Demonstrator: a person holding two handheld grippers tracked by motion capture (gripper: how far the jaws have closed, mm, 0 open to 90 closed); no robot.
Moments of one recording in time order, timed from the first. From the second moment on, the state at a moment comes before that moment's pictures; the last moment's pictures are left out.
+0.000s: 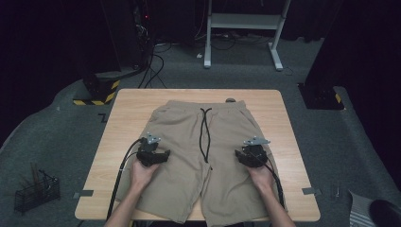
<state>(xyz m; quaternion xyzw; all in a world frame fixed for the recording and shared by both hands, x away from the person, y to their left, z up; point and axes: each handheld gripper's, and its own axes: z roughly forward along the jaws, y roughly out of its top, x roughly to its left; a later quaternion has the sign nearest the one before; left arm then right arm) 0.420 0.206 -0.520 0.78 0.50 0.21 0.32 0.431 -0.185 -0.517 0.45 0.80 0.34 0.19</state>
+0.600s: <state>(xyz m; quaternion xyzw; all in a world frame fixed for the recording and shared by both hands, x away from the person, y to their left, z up) 0.395 0.202 -0.524 0.77 0.50 0.22 0.34 0.419 -0.186 -0.519 0.44 0.81 0.34 0.20</state>
